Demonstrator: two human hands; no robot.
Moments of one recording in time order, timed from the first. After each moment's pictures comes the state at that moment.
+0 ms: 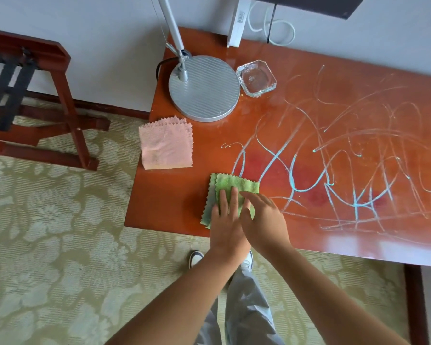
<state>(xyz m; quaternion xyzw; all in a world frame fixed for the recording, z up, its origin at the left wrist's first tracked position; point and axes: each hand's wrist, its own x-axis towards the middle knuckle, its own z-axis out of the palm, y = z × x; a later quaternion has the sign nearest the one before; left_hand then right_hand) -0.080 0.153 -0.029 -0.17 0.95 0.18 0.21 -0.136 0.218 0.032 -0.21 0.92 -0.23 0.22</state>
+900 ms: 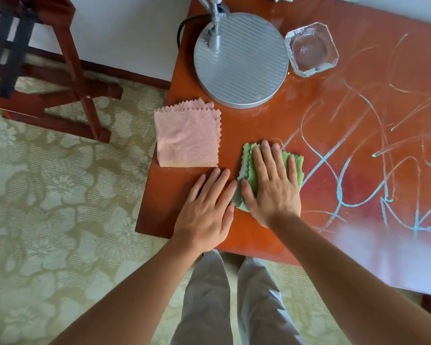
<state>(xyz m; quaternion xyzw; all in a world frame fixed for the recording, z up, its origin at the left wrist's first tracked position) -0.048 0.035 -0.065 -0.12 0.98 0.15 -0.02 -0.195 0.156 -0.064 -0.40 0.91 -0.01 0.10</state>
